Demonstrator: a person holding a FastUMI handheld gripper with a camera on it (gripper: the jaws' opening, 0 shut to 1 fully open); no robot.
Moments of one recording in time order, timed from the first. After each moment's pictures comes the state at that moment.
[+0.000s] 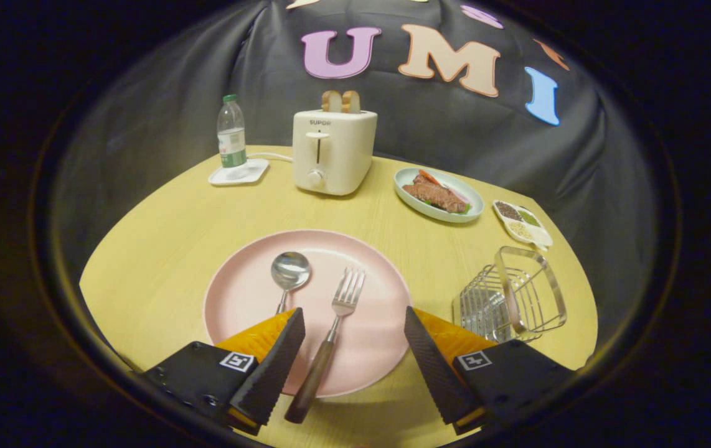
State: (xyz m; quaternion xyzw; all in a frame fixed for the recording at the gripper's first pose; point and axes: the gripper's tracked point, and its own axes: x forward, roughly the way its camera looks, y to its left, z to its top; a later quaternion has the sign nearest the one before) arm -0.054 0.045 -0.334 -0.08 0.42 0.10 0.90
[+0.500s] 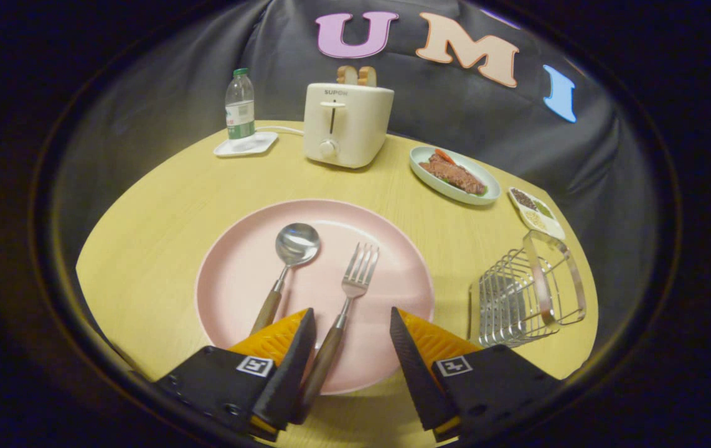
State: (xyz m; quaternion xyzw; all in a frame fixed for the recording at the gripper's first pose) arm -0.067 0.050 -0.357 -0.10 0.46 0.11 0.88
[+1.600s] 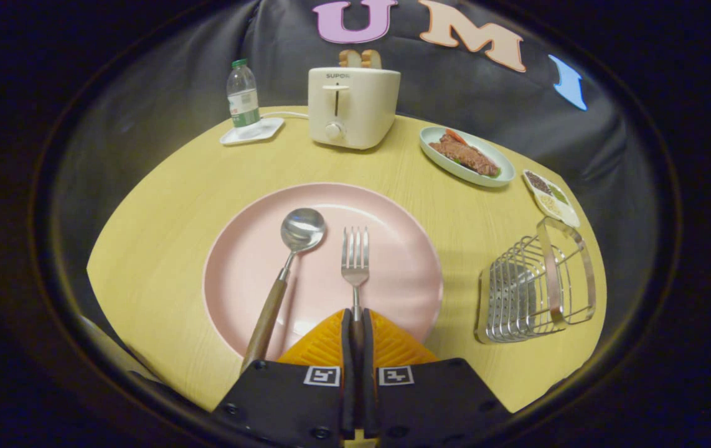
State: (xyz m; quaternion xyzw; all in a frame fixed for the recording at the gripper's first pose) arm -0.075 0.047 -0.358 -0.09 0.50 0.14 0.85
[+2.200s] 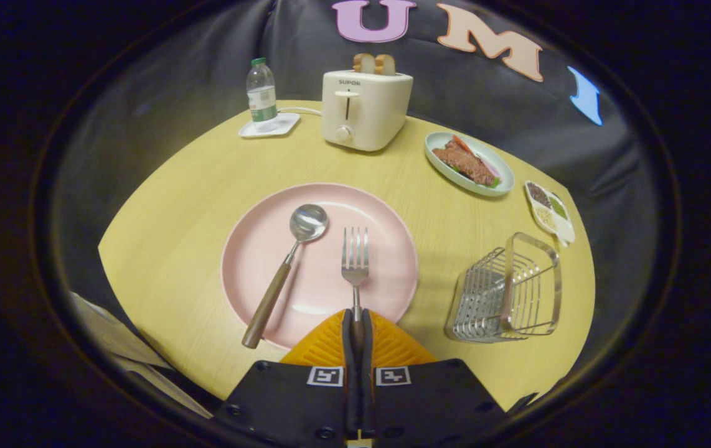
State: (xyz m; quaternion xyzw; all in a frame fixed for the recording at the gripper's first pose) arm -0.081 0.024 -0.313 -0.11 0.52 0.18 0.83
